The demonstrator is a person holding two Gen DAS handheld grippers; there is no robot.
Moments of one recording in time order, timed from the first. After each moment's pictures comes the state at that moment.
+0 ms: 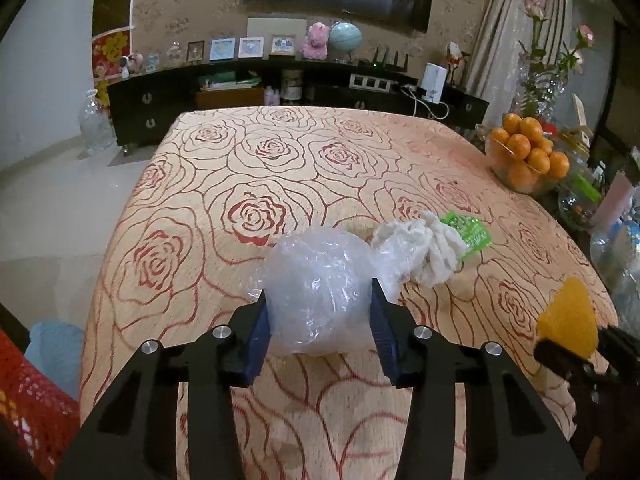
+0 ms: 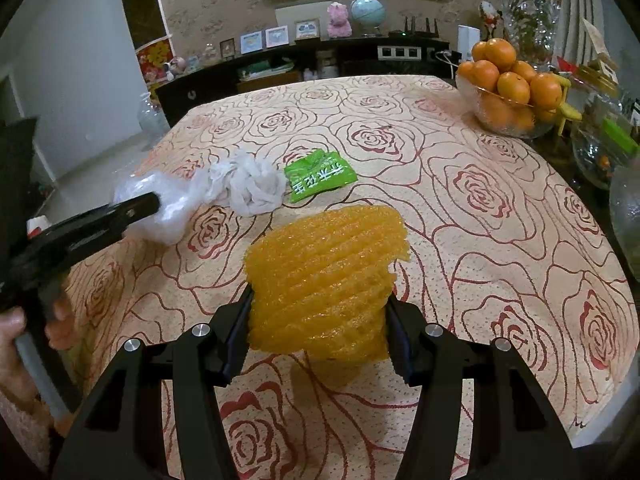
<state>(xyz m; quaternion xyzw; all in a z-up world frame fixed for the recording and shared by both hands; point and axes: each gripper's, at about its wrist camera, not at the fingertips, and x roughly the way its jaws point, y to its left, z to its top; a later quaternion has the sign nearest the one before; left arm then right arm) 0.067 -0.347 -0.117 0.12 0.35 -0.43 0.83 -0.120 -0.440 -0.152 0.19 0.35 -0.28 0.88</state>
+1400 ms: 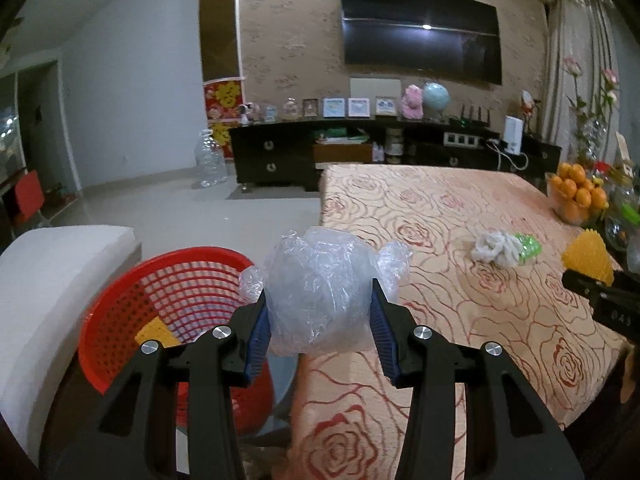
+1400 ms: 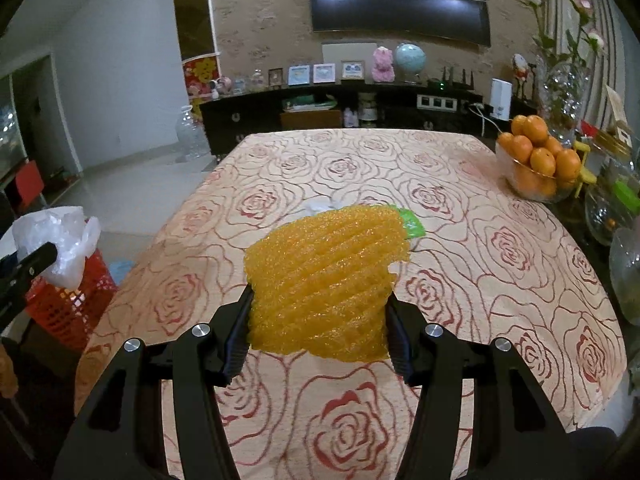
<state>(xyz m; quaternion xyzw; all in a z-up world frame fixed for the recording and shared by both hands) 0.019 -0.157 -0.045 0.10 0.25 -0.27 0.92 -0.106 -0.358 -0.101 0.12 0.30 -0.24 0.92</state>
